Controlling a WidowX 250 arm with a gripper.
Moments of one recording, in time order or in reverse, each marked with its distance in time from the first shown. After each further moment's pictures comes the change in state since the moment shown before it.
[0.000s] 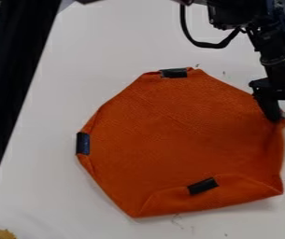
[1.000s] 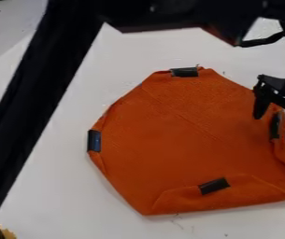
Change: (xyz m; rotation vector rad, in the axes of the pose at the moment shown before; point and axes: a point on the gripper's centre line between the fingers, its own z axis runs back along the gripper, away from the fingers) arm -0.024 0.001 0.001 0.543 0.182 -0.100
